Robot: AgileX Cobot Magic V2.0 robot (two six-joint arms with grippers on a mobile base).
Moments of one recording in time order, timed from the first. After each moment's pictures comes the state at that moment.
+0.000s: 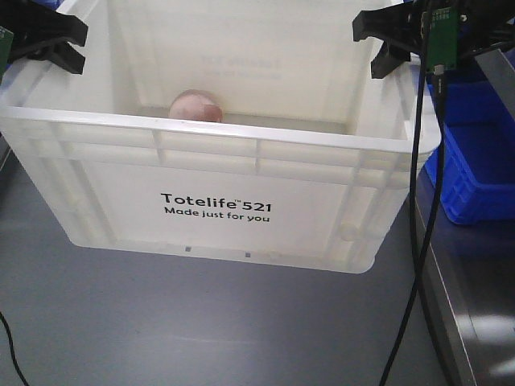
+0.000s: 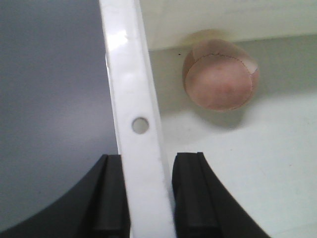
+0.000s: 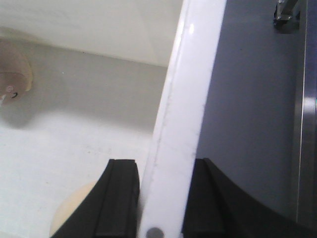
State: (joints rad) left arm -0.12 1.54 -1.64 -0.22 1.15 0.09; right arm 0.29 1.60 -1.69 0.07 1.19 0.16
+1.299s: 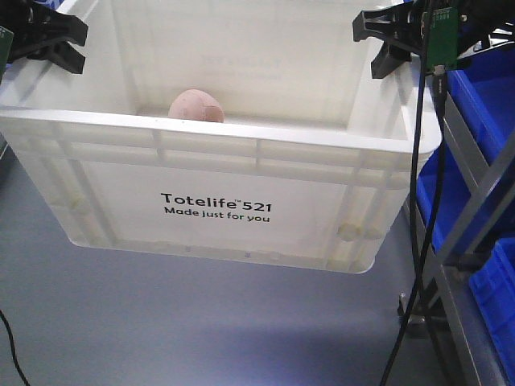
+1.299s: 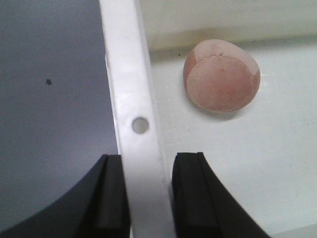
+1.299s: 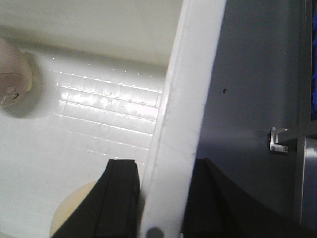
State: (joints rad) left arm -0.12 1.54 -1.64 -0.22 1.15 0.09; right arm 0.29 1.60 -1.69 0.07 1.19 0.16
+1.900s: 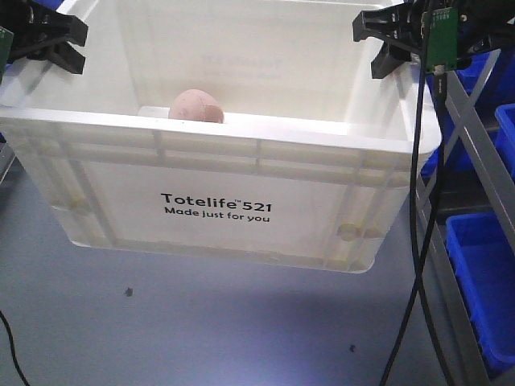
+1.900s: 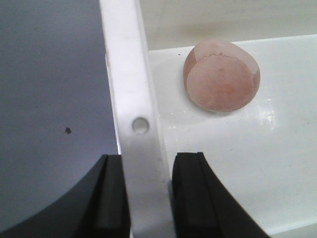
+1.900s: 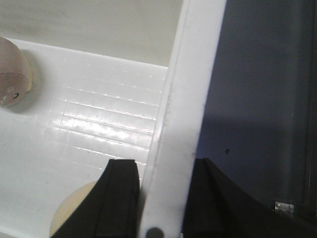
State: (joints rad) left arm -0.12 1.54 -1.64 -0.22 1.15 0.09; right arm 0.29 1.60 -1.69 0.07 1.19 0.16
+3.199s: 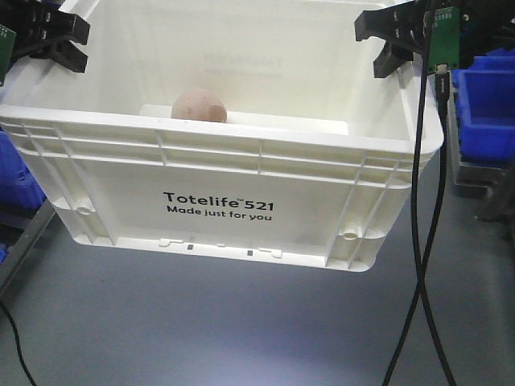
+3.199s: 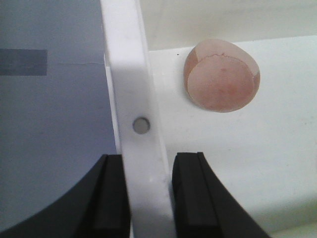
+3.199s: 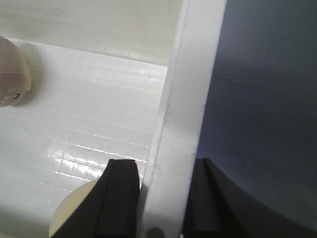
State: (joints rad) left arm -0.12 1.54 -1.64 -0.22 1.15 0.09; right arm 0.29 1.60 -1.69 0.07 1.19 0.16
